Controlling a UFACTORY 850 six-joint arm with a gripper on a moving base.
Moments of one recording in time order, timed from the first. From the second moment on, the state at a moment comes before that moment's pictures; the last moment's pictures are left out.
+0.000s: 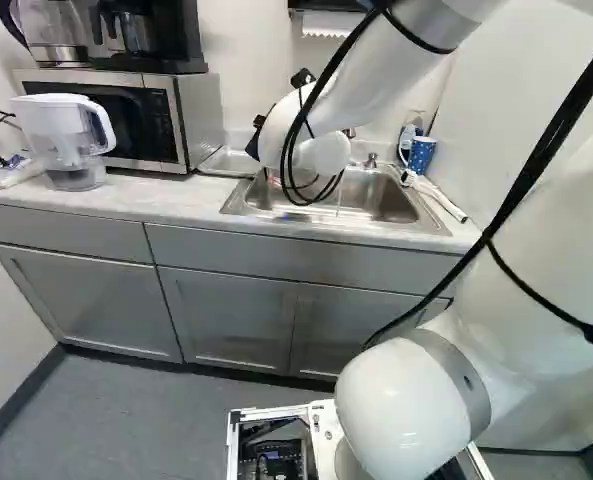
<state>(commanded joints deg) 15.9 7.3 -37.3 2.6 38.4 33.1</state>
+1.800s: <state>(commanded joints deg) 16.9 1.8 -42.6 2.6 38.4 -1.8</state>
